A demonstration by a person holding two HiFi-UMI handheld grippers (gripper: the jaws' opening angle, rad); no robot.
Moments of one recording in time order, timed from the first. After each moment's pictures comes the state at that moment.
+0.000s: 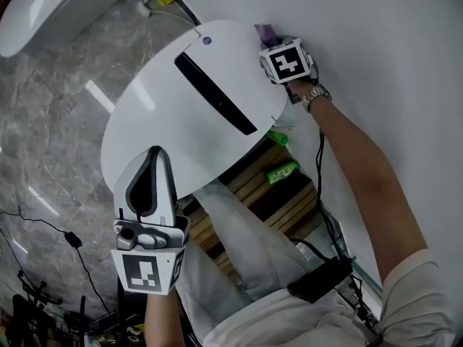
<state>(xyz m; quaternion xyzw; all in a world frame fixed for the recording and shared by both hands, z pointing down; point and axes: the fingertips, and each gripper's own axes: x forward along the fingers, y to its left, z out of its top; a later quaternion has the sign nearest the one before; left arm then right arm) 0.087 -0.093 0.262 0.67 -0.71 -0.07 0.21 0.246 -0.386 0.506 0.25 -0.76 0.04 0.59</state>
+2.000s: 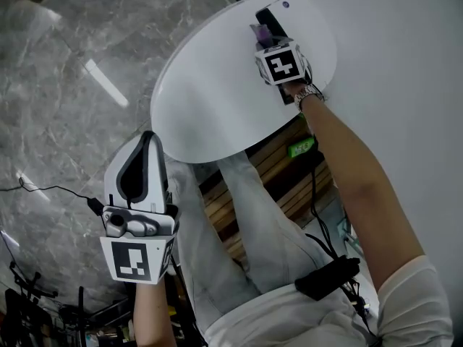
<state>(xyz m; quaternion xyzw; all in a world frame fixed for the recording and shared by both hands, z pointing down) -0.059 0.111 0.300 0.67 -0.71 -0.08 0.22 0.113 -0.169 0.539 0.24 -0.76 0.03 0.60</state>
